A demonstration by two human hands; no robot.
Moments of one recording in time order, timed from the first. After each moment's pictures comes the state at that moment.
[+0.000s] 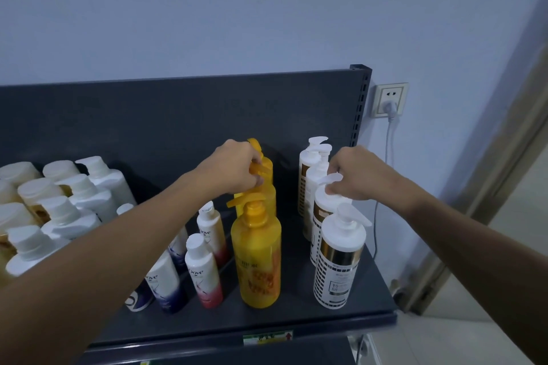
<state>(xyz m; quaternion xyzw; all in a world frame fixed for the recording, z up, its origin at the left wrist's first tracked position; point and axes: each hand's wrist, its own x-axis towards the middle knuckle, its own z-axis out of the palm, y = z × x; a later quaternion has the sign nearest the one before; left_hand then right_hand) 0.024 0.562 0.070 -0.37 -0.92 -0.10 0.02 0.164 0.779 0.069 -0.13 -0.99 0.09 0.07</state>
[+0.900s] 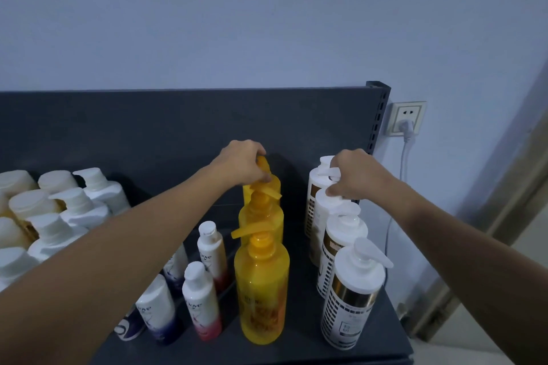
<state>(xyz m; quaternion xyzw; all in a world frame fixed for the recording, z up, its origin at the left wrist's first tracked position) -0.030 0.587 0.079 -0.29 -0.94 -0.18 -0.04 0.097 0.795 0.075 -0.16 -0.98 0.08 0.05</state>
